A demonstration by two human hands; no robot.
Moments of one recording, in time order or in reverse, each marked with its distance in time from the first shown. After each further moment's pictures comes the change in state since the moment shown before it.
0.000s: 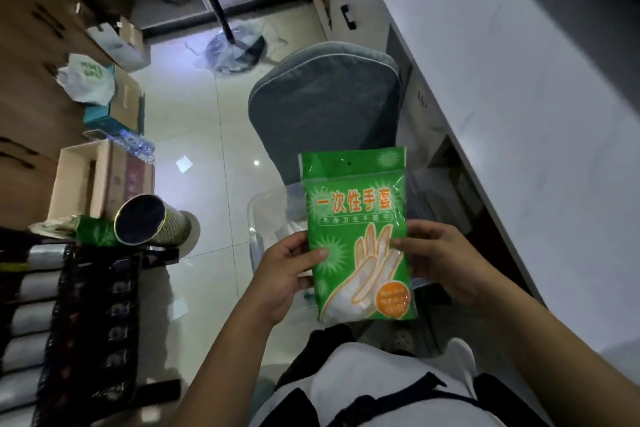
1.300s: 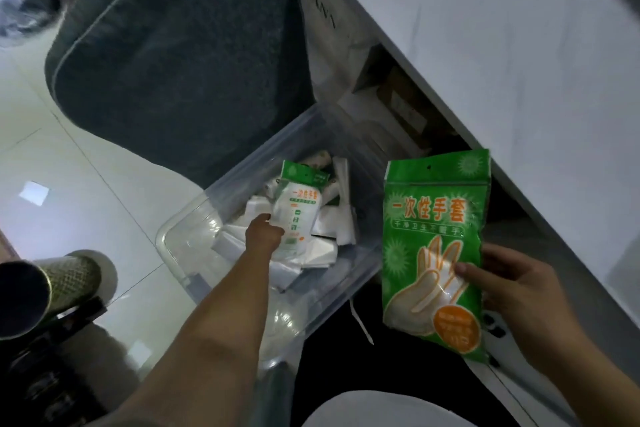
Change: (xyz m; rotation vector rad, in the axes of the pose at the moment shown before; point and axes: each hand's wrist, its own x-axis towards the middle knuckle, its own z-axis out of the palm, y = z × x) left_hand 0.291 -0.122 -0.046 1.141 -0.018 -0.281; right_hand -0.030 0.066 -0.006 0.187 0.849 0.007
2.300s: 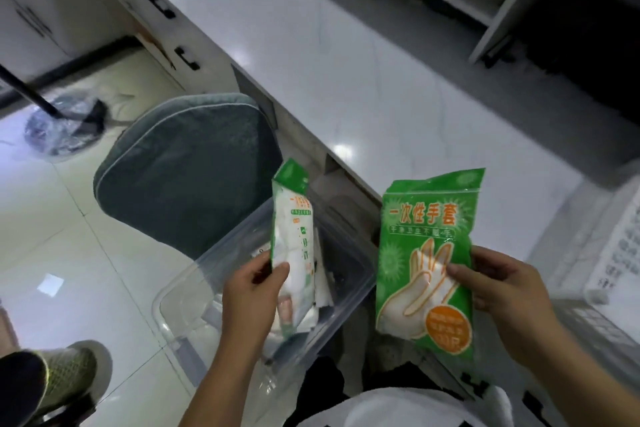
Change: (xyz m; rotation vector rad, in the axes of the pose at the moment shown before) left_hand -0.259 0.109 -0.048 -0.624 0.176 0.482; right_hand -0.031 -0.065 -0.081 0.147 0.001 -0.237
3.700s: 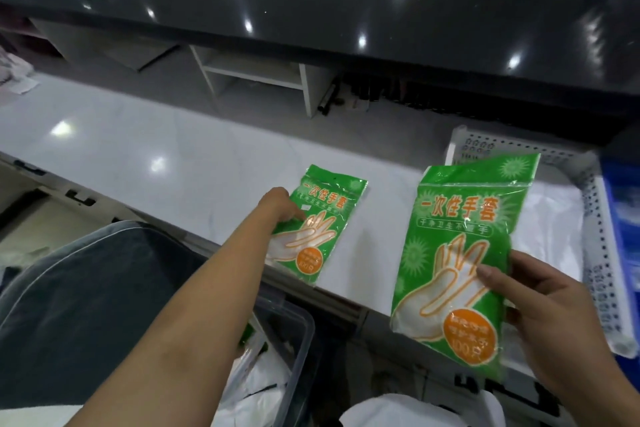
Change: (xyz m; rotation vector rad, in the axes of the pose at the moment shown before) left_hand 0.116 0.148 0.302 1.096 -0.536 0.149; right_hand -0.062 -0.019 -0.170 0.399 0.407 -0.159
